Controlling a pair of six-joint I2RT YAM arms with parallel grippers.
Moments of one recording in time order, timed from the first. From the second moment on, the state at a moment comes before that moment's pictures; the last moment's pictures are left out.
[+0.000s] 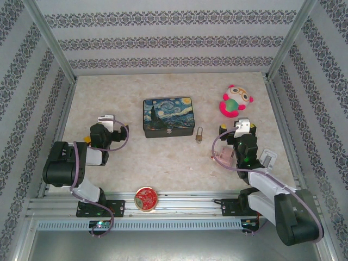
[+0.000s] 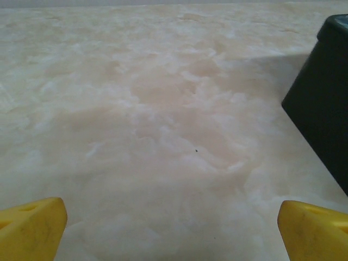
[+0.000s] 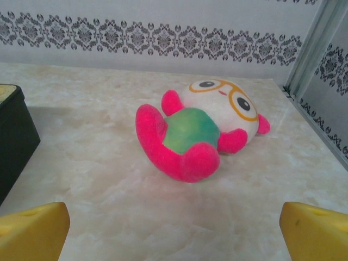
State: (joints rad) left arm 0.05 1.59 0.35 0.84 0.11 0.01; right arm 0.16 1.02 0.19 0.63 0.18 -0.02
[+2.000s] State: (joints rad) left arm 0.05 1.59 0.35 0.85 0.05 -0.03; right arm -0.07 1.55 0.32 0.93 -0.27 0.04
